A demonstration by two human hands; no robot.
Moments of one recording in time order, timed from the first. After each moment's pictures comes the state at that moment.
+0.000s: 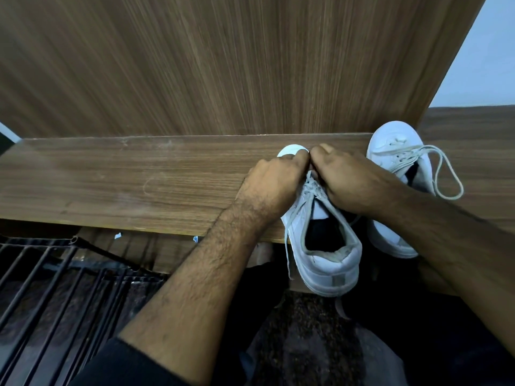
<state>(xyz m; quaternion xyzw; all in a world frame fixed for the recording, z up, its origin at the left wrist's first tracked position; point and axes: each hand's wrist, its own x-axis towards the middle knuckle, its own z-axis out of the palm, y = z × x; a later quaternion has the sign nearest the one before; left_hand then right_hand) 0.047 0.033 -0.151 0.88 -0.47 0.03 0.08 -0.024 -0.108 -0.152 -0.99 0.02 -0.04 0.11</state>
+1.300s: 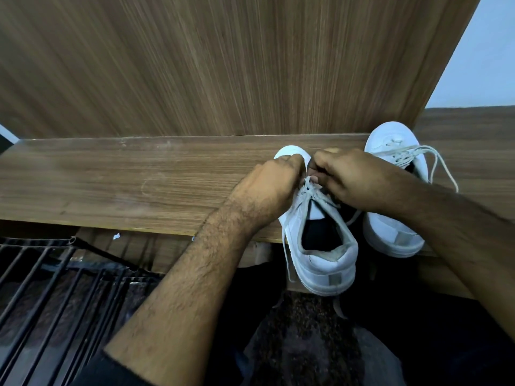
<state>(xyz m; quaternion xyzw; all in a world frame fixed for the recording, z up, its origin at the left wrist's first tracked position) 0.049 0.040 -0.152 0.86 -0.48 -0.01 0.14 -0.034 -0.124 -0.147 -0.98 -0.03 -0.05 0.18</state>
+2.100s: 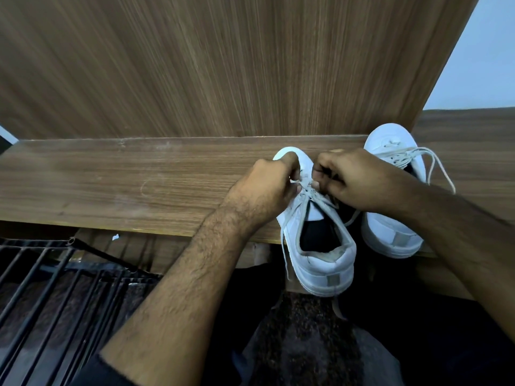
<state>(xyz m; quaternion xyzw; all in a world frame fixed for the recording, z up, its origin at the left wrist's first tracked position) 0.053 0.047 -0.155 0.88 -0.43 -0.05 0.22 -0.036 -0.130 -0.149 -0.98 0.00 -0.05 0.20</state>
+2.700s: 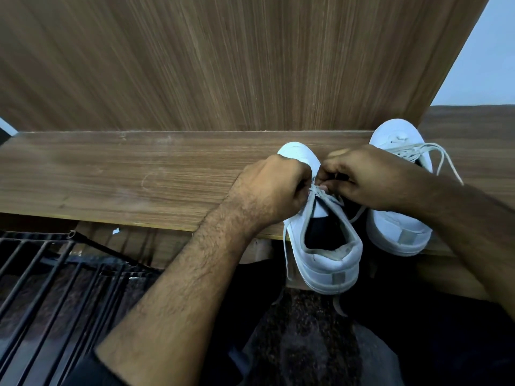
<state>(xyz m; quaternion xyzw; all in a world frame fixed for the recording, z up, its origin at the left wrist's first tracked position) 0.040 0.048 -0.143 0.87 -0.48 0.00 0.11 -0.040 -0.135 -0.147 -0.98 -0.07 -0.04 0.19</state>
